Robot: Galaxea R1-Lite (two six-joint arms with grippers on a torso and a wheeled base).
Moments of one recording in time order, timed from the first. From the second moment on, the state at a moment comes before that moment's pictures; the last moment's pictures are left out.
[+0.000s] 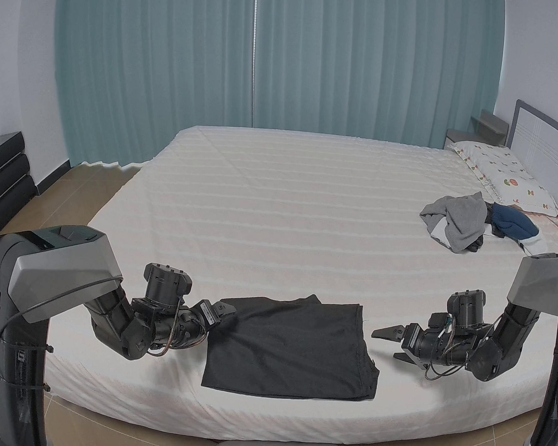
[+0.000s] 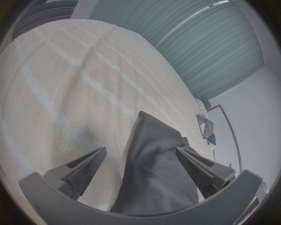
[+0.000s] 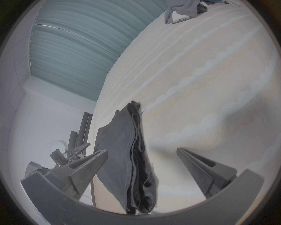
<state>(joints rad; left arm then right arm) -0.32 2.33 -0.86 -0.80 -0.14 -0.88 0.19 2.25 -0.57 -1.00 0.45 0.72</state>
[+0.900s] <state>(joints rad) -0.06 1.86 -0.49 -0.79 -0.11 -0.92 0.27 2.05 -0.46 -0.89 0.36 0.62</state>
